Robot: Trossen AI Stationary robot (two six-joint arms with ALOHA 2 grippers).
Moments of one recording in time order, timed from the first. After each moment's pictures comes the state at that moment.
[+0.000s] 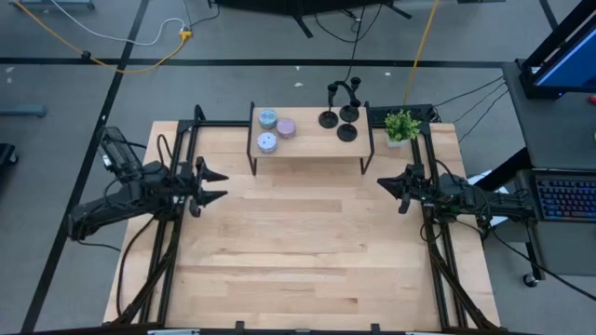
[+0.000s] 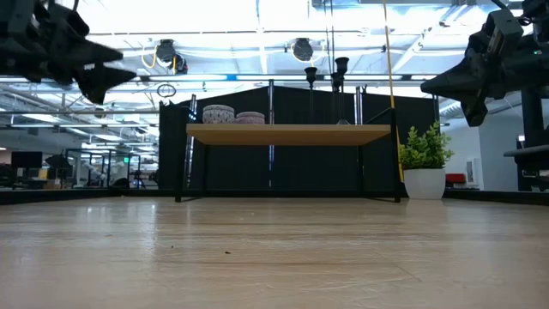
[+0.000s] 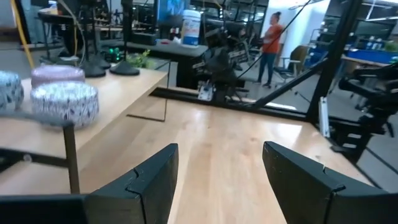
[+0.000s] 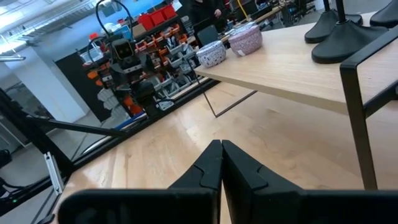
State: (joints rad) left arm 0.33 0.02 0.16 -0.17 0.29 -0.13; right arm -0.05 0.00 0.11 -0.17 0.24 0.50
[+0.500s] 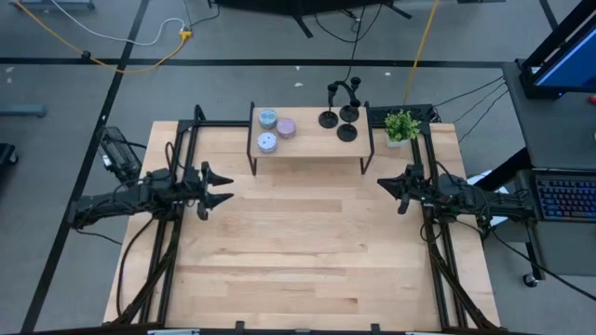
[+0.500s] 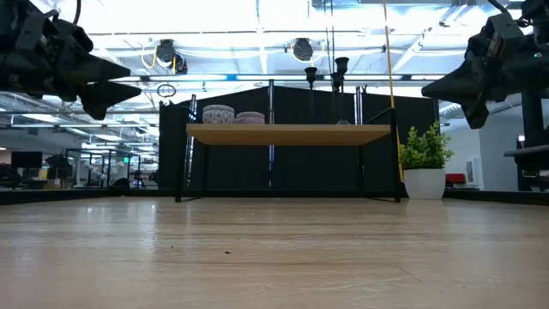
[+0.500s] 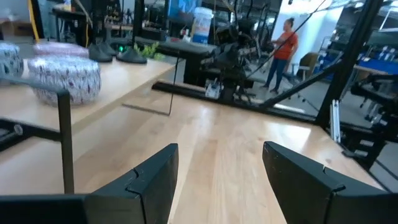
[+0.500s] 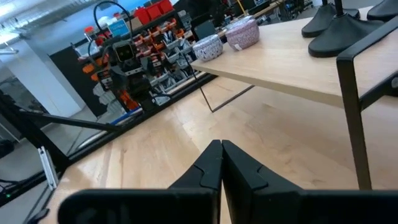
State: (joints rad) left arm 0.18 0.02 0.04 -0.02 0.09 -0.18; right arm -0.05 0.00 0.11 -0.19 0.24 0.50
